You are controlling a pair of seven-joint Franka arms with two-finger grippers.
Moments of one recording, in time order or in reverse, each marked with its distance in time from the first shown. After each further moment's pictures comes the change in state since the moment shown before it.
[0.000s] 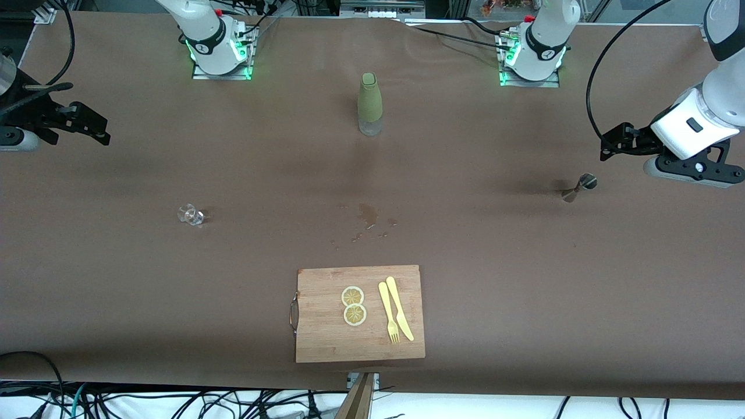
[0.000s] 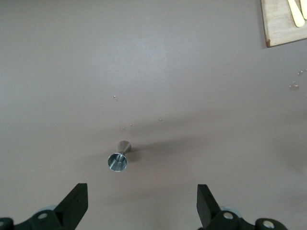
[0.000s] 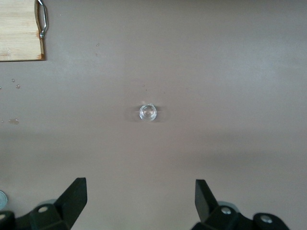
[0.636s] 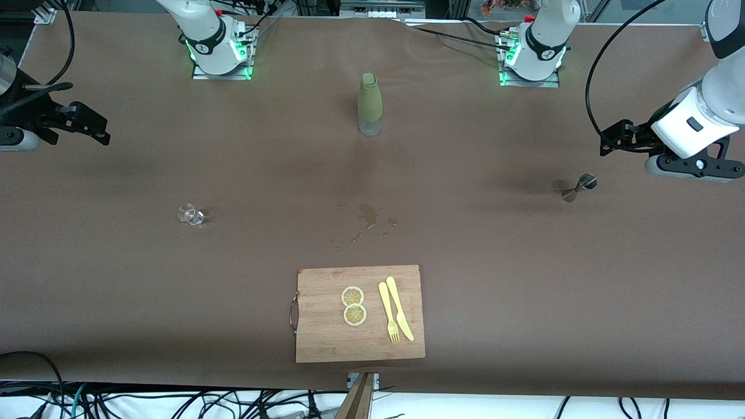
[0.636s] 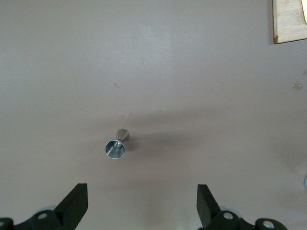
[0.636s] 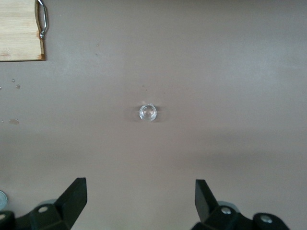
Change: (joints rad) left arm 0.000 -0.006 0.001 0.001 0.000 -0.052 -0.085; right arm 0.000 -0.001 0.000 0.000 0.000 0.000 0.000
